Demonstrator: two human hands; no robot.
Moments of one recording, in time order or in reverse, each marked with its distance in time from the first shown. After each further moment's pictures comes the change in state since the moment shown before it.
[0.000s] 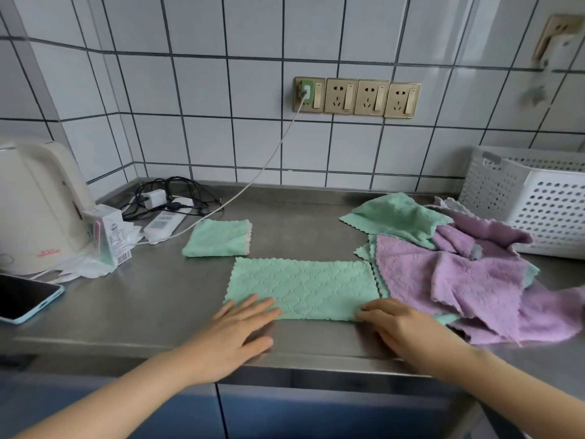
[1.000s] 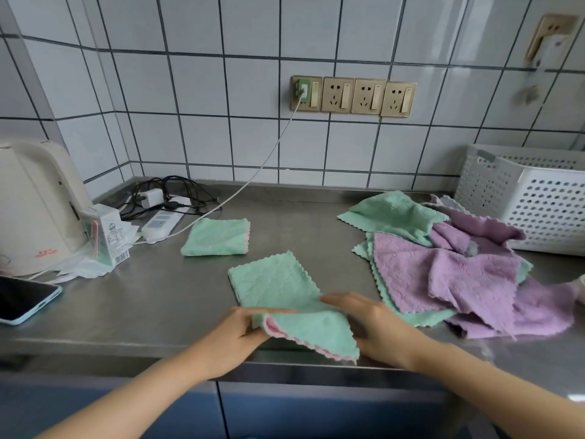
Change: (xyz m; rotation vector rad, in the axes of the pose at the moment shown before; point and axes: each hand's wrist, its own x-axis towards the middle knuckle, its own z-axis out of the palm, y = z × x) left_hand -0.008 0.032 -0.015 -0.707 0.124 0.092; right_hand 0.029 -0.043 -0.006 0.379 -0.119 0.106
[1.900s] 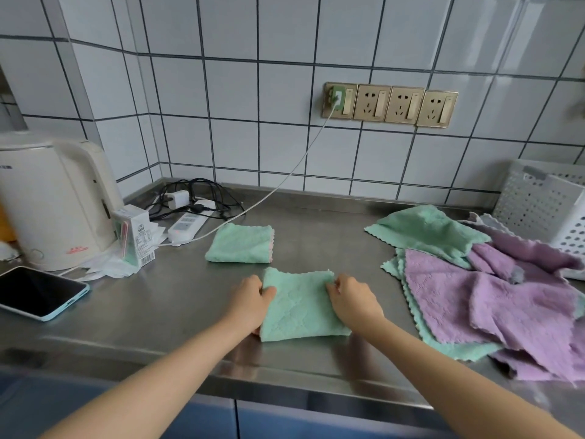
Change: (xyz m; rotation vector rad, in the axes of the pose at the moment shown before) left_hand 0.064 -0.041 -0.033 0.230 0.590 -0.466; right_hand 0.121 -0.010 0.037 0.038 0.116 0.686
